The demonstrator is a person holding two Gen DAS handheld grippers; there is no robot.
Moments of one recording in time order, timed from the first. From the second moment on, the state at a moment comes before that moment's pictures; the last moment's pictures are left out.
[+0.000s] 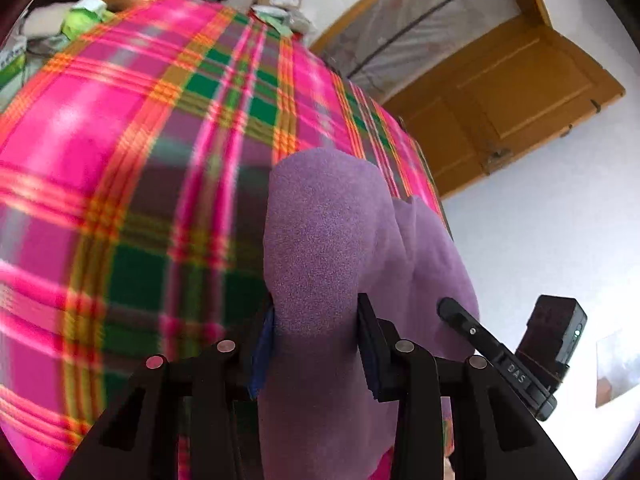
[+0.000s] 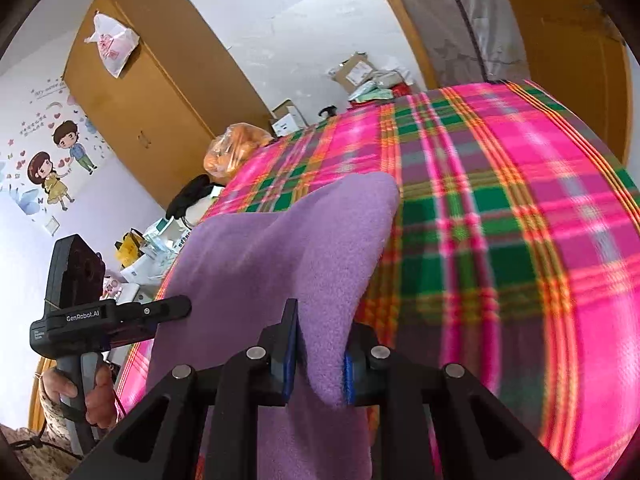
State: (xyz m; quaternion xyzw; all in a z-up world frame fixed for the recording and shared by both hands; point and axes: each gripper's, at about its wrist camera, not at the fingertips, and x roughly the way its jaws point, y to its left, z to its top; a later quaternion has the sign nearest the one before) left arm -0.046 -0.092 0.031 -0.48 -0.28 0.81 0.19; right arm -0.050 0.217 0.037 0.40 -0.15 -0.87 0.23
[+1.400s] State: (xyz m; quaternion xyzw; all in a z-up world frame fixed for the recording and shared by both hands) left arm -0.178 -0.157 0.008 -0.47 -0.25 0.84 0.09; right arm -0.193 0.119 -0.012 0.41 -0.12 -0.88 0.20
